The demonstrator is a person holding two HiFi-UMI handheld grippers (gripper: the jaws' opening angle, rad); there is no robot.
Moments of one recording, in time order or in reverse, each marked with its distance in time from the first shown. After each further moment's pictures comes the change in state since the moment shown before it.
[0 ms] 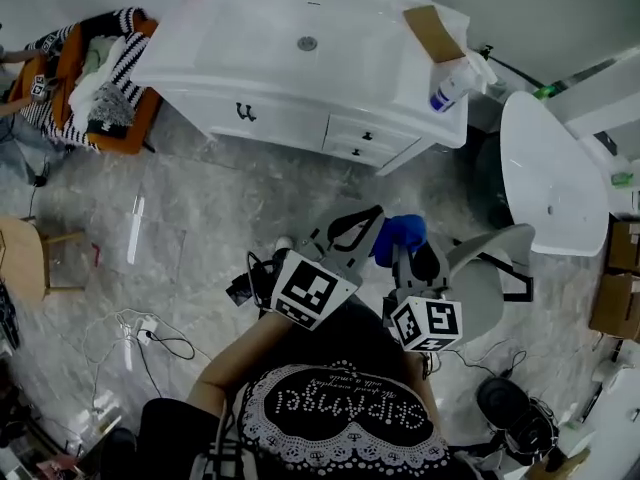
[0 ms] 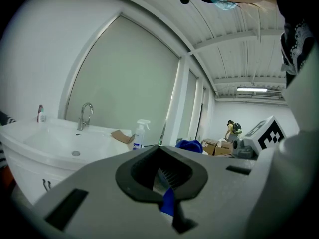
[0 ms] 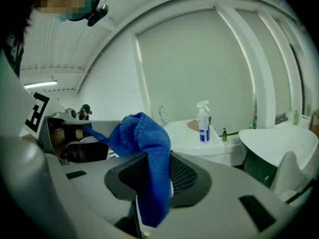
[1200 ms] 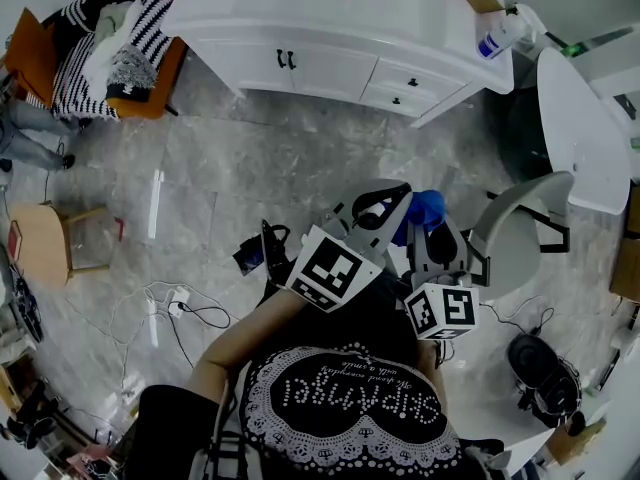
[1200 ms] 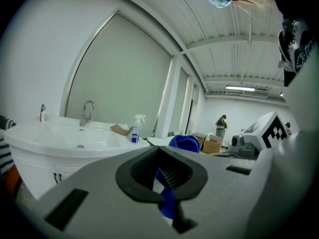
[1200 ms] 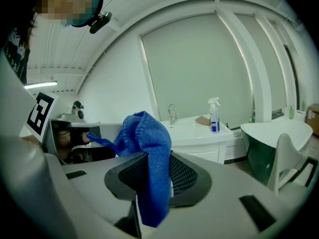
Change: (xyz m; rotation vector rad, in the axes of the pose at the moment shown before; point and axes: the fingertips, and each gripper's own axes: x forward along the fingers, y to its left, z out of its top) left arm -0.134 0.004 -0.041 0.032 0.058 -0.101; right arm -0.041 0.142 -0.058 0.023 -0.017 -0.016
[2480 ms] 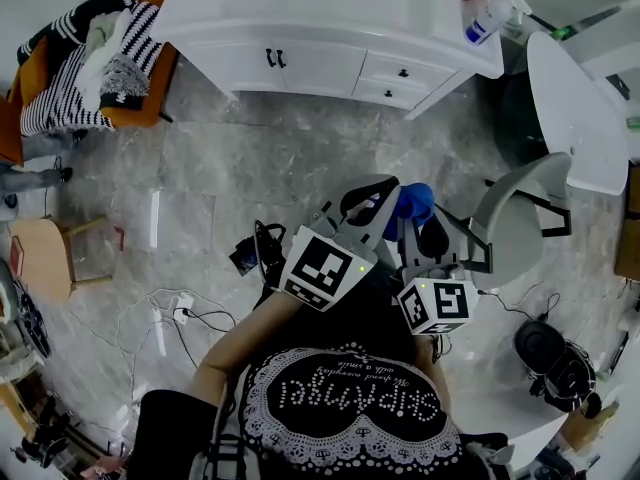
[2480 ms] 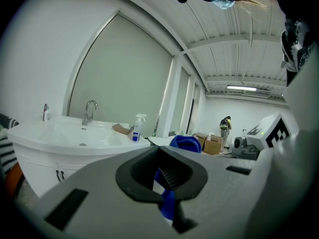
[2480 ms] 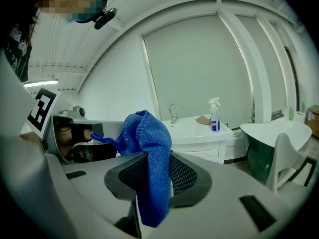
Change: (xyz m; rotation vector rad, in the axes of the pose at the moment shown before) left arm -0.016 -0.005 -0.007 -0.005 0.001 0.015; right arm -0.011 0.016 -0.012 -0.015 -0.004 -0.002
